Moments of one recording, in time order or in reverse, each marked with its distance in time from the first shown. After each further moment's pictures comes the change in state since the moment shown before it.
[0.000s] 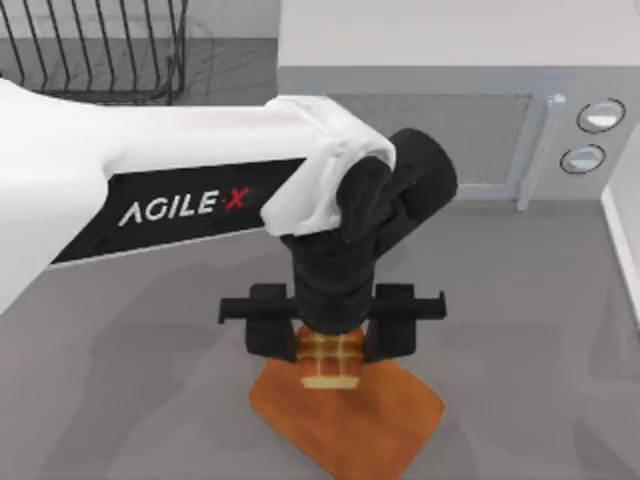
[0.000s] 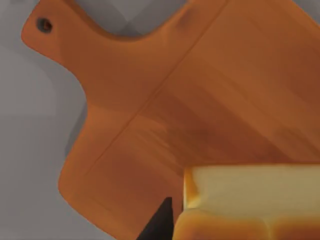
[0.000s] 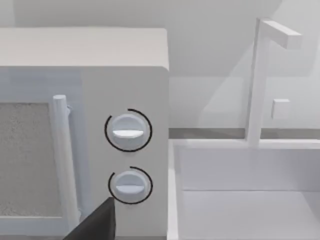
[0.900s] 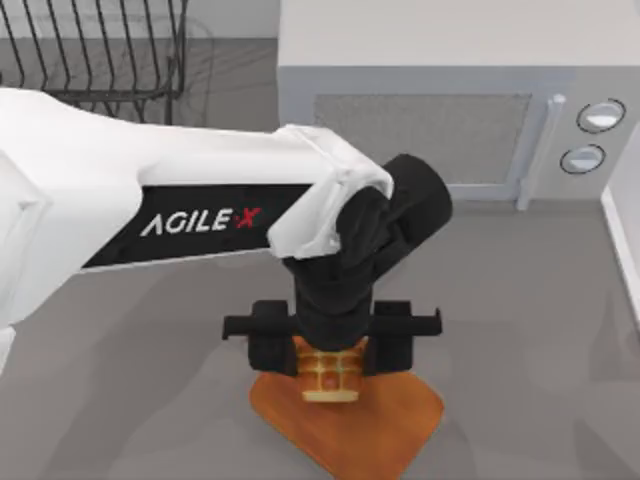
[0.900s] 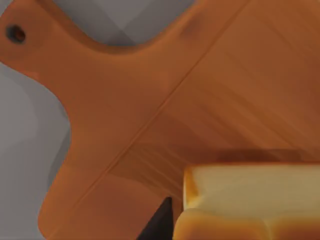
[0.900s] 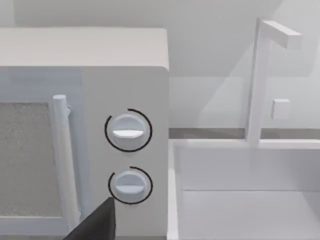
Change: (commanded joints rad) left arm -0.002 0.031 -0.056 0.089 0.000 -0.001; right arm 0.000 0.000 0.000 0.000 0.000 0.000
